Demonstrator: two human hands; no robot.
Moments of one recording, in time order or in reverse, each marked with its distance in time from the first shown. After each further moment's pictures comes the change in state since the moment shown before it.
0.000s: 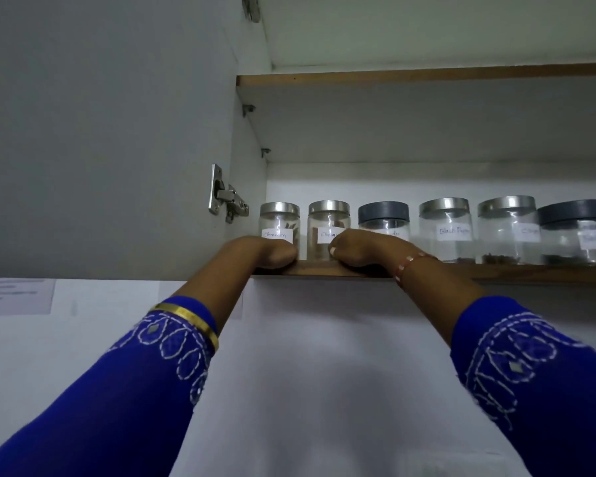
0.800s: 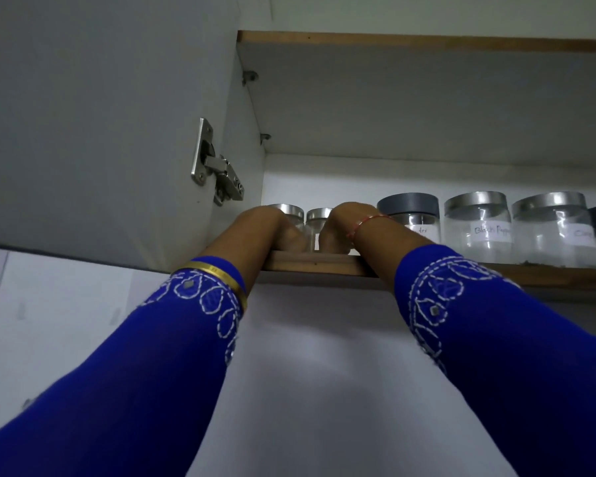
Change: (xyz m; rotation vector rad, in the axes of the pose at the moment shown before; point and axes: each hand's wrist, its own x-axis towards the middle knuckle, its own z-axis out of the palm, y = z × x) left_hand 0.069 -0.002 -0.009 0.217 -0.014 -0.010; right_hand 0.064 0.002 0.019 -0.398 0.072 0.145
